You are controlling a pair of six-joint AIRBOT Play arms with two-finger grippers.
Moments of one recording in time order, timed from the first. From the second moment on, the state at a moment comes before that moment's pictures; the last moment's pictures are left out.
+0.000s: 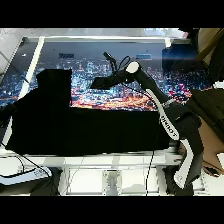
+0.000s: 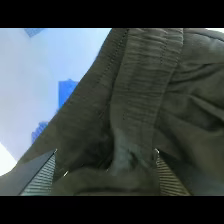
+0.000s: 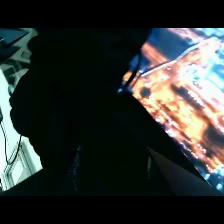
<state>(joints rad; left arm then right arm) 0.70 -1.36 0.95 1.52 -0.66 -1.79 0.45 -1.96 1.95 -0.64 1.13 1.26</state>
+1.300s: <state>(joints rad) 0.59 -0.76 0.95 1.51 -1.14 -1.49 0.40 -2.03 2.02 -0.72 1.12 1.31</state>
